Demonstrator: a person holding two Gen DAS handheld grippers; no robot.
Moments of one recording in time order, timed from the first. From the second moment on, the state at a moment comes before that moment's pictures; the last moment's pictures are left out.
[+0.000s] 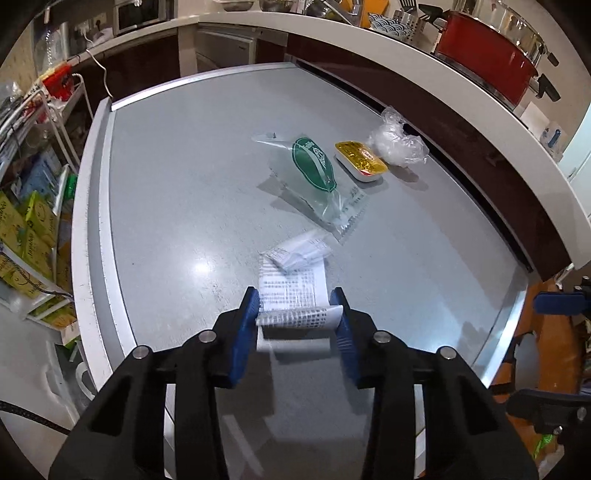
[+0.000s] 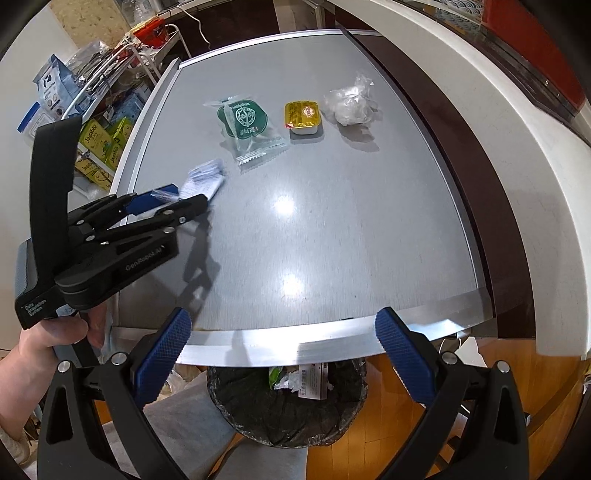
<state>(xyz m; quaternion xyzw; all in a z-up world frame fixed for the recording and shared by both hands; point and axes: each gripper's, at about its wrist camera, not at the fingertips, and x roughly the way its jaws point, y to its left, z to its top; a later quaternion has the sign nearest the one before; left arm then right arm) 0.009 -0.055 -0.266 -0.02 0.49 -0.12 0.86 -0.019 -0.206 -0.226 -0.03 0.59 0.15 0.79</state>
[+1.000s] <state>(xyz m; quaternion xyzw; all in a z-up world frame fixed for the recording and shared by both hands) 0.011 0.013 -0.237 -0.07 0.48 -0.13 0.86 0.154 -0.088 -0.259 -0.13 0.59 0.28 0.75</state>
